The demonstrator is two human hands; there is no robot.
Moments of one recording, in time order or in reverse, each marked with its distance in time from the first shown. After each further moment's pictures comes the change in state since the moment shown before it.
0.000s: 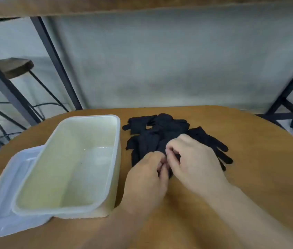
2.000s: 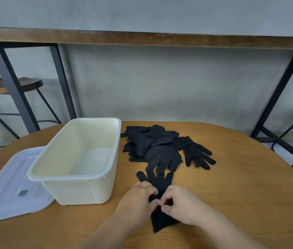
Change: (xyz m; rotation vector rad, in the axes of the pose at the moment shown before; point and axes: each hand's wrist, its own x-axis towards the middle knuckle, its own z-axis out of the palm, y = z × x) left_hand -0.083 -0.038 0.029 0.128 -0.324 0.057; right_hand -0.107 0.002 0.040 0.227 -0.690 0.235
